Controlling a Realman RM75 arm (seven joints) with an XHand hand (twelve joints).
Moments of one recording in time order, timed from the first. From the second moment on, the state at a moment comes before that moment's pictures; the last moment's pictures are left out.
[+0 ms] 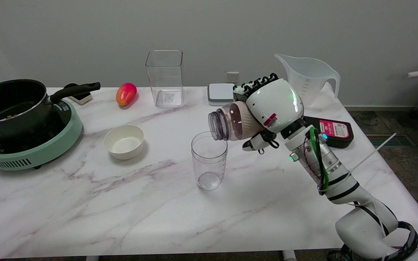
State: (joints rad) arm -0.26 -1.20 -1.55 1.79 -0.09 0.54 0.19
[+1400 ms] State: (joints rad) arm -0.23 -1.09 -1.59 1.85 -0.19 0.47 0.17
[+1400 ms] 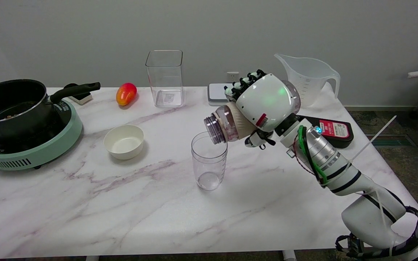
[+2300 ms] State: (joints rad) arm -0.20 -1.08 -1.59 1.86 -0.32 0.46 0.18
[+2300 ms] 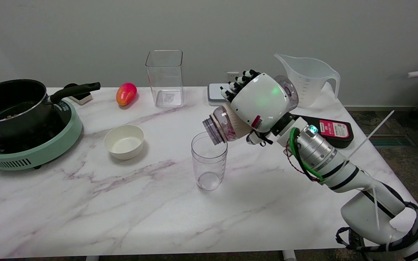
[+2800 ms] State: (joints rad) arm -0.18 -1.08 -1.58 1.86 -0.38 0.46 0.18
